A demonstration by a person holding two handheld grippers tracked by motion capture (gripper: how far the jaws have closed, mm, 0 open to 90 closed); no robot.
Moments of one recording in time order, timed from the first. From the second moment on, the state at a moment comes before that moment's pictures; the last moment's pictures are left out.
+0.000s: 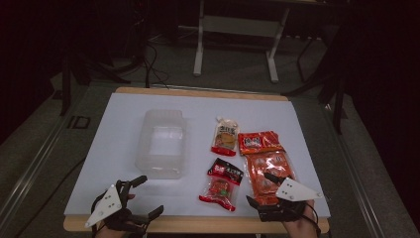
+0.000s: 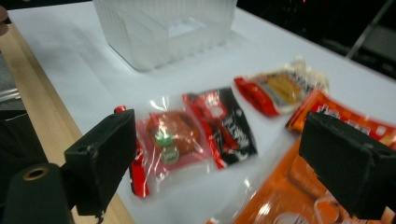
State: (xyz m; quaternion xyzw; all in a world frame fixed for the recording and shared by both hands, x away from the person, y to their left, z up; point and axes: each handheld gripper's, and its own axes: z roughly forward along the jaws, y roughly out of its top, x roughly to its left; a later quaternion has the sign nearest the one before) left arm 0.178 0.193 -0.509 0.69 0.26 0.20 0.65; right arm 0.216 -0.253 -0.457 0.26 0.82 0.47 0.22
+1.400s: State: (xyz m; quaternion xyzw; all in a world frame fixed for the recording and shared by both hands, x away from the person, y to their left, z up) left arm 0.180 0.194 -0.510 0.69 0.27 0.20 0.64; right arm 0.318 -0.295 -0.389 0.33 0.75 0.50 0.27
